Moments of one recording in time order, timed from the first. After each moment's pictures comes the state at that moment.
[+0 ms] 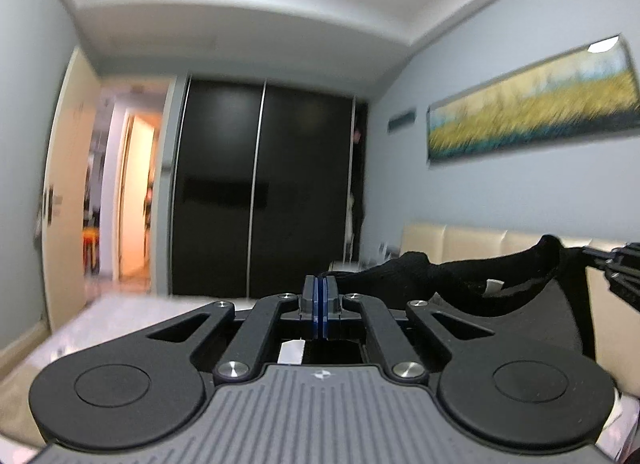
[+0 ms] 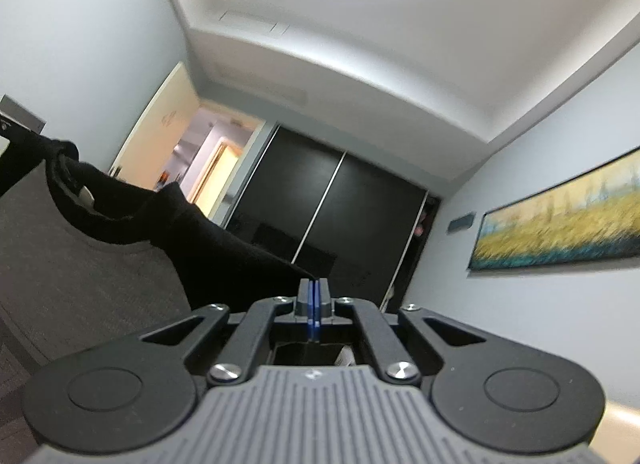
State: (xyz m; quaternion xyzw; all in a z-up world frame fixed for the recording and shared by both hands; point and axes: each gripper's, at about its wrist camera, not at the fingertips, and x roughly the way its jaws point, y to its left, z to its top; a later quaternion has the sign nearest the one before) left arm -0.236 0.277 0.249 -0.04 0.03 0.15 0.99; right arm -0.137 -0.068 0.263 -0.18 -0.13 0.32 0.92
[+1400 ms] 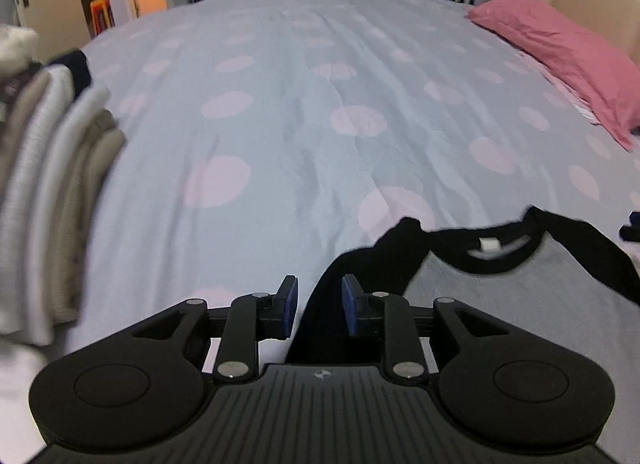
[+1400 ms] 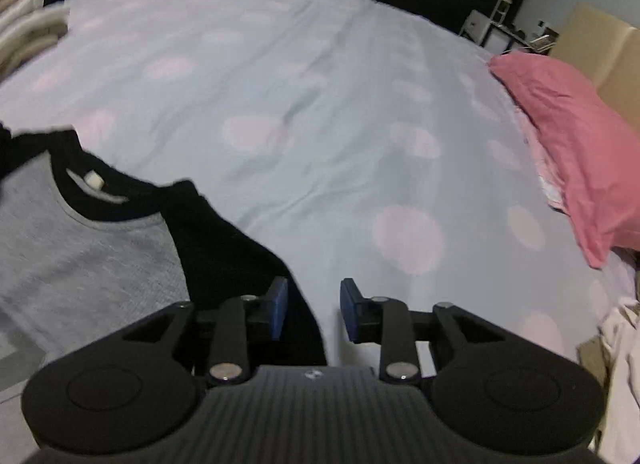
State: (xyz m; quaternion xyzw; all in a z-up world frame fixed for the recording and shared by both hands) left arm 0.036 0.445 -0.088 -0.10 0.44 0.20 0.87; right arm 0.224 0.145 -0.108 -0.27 0.35 0.34 0.83
